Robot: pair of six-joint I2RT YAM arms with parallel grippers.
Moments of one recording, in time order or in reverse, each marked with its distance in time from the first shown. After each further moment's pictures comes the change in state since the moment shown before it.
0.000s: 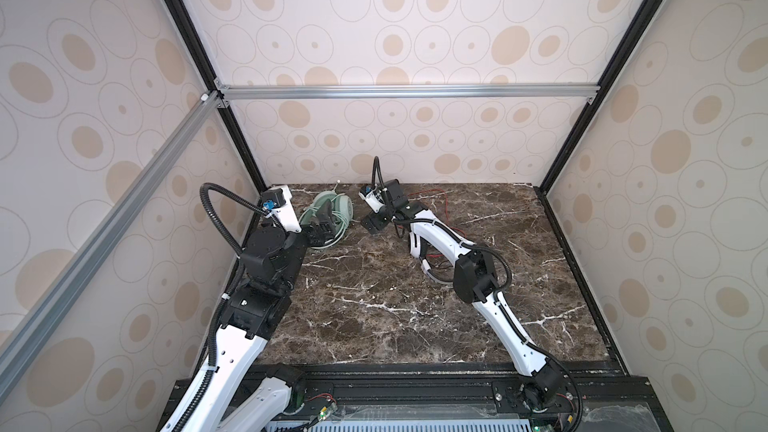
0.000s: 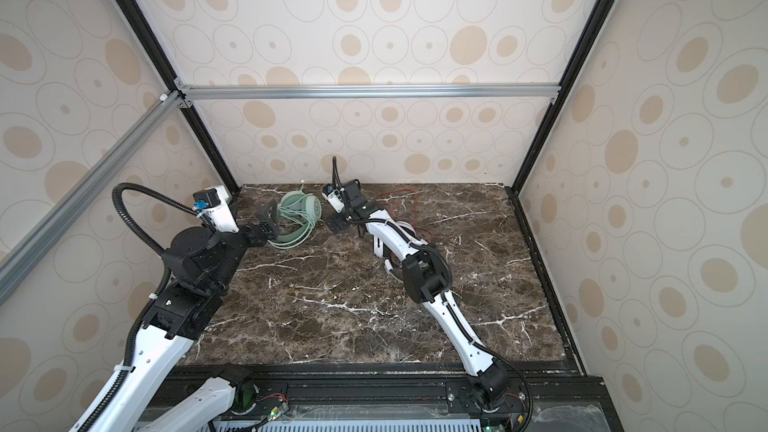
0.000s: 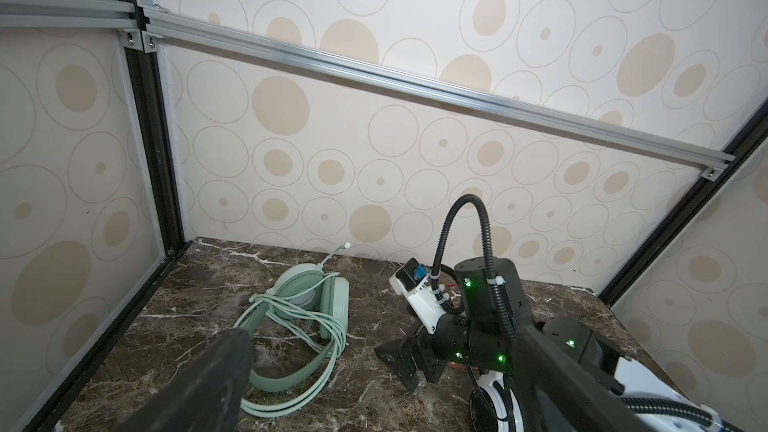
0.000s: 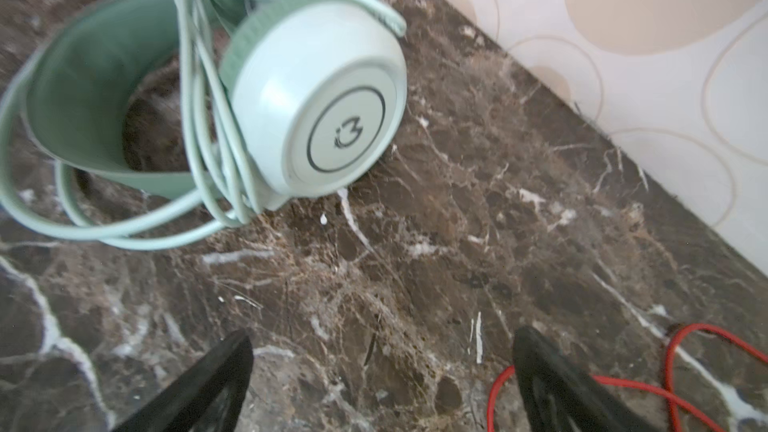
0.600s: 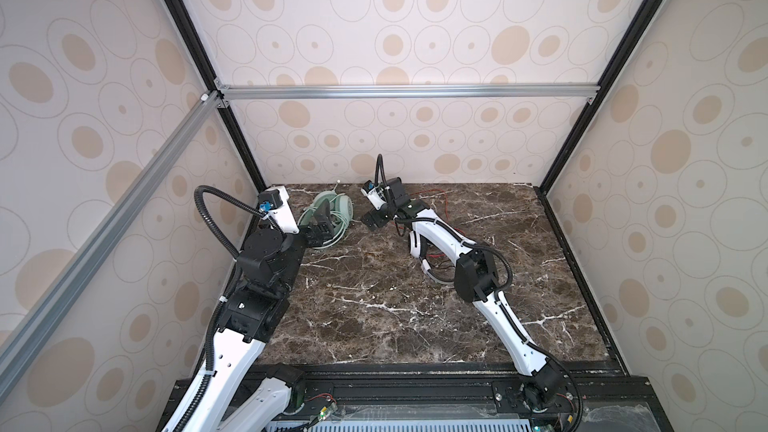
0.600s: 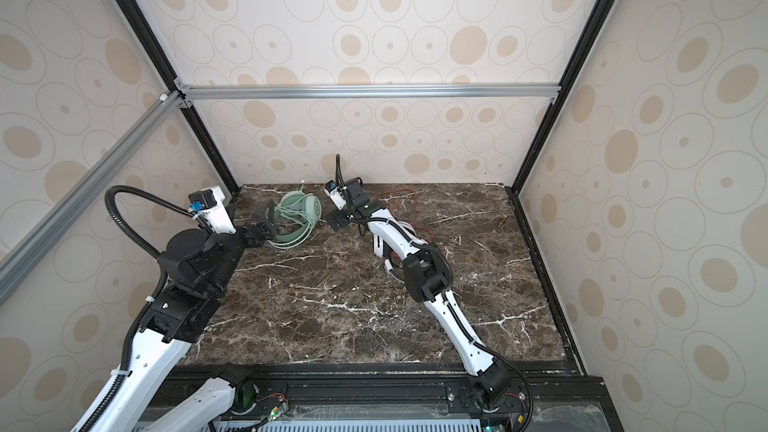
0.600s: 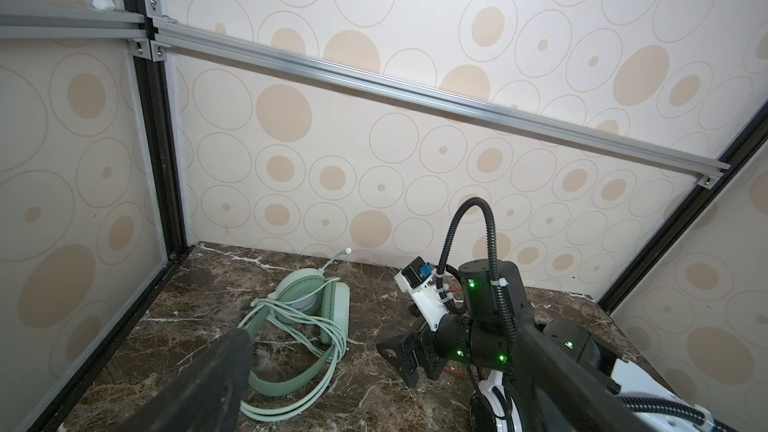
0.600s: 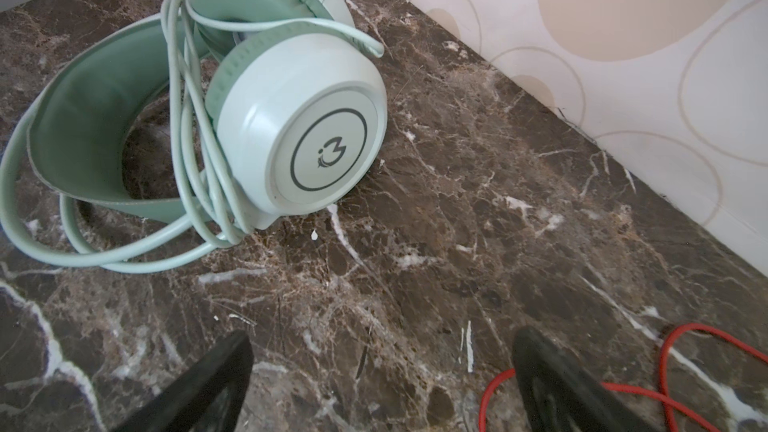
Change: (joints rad) left arm 0.000 -0.018 0.000 0.000 -0.007 0.000; right arm -0.005 0.000 -0.027 0.041 0.005 0.042
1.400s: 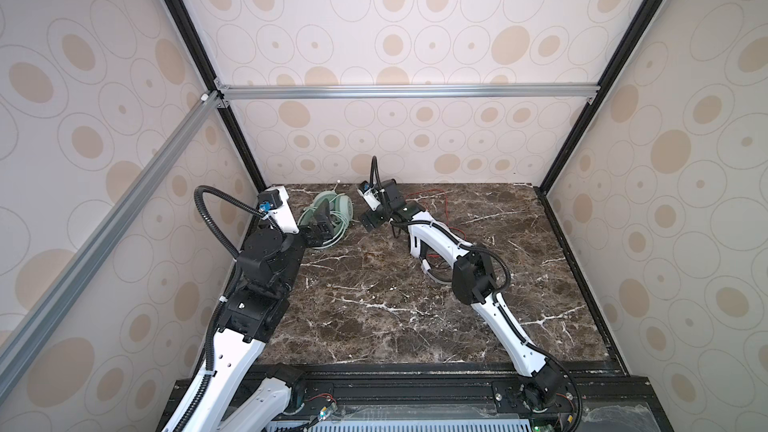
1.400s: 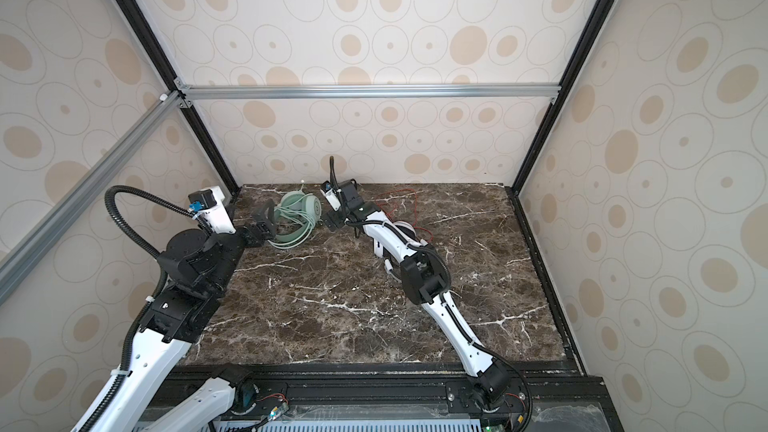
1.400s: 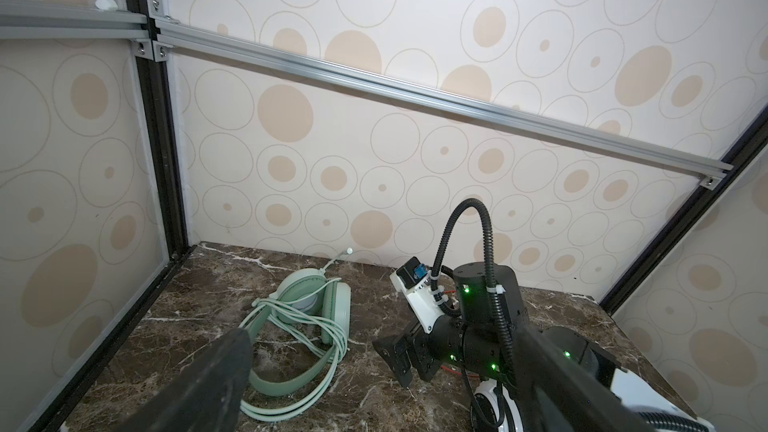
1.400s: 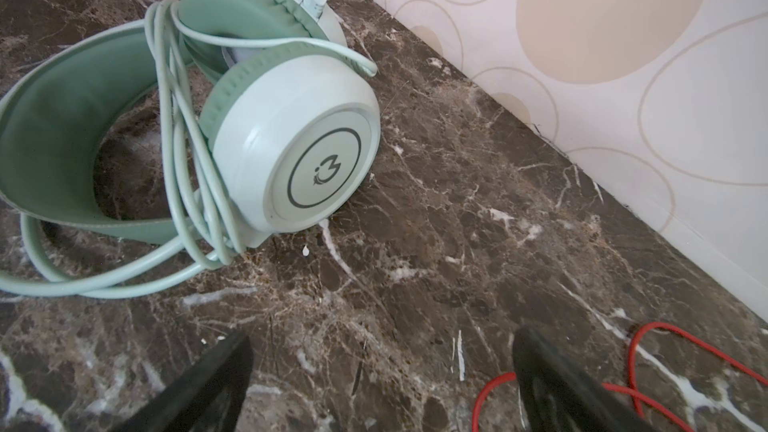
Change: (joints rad) left arm 0.000 0.000 0.000 0.000 -0.003 0.000; right arm 0.029 0.000 0.000 0.031 0.101 -0.011
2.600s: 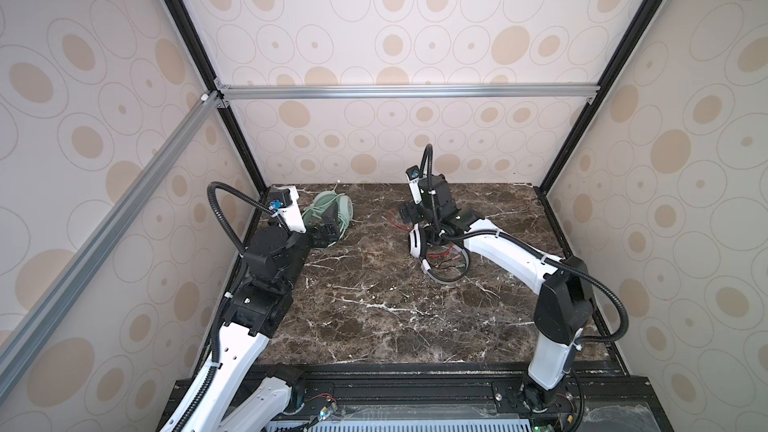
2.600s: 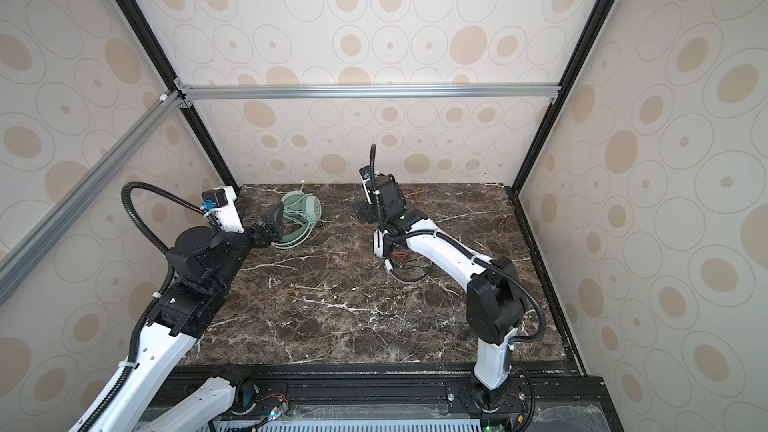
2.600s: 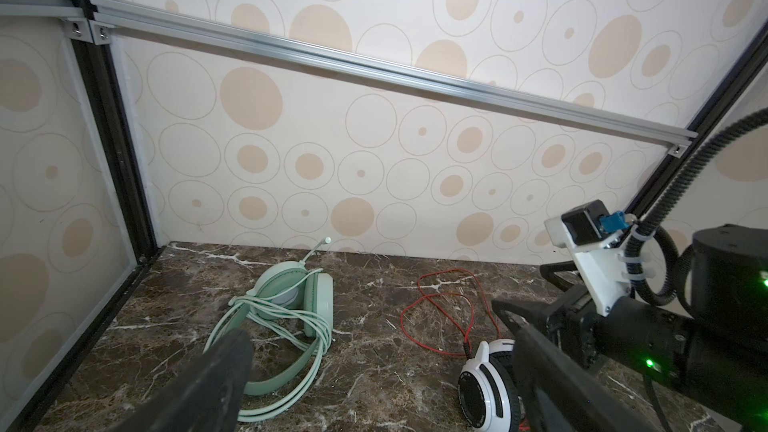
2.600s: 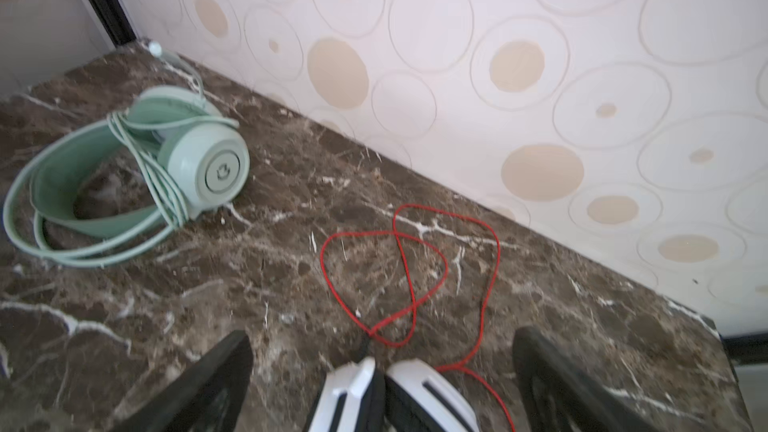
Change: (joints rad) left arm 0.010 0.039 -0.017 0.024 0.105 0.019; right arm -0.018 -0.906 -1.041 0.270 0.345 0.113
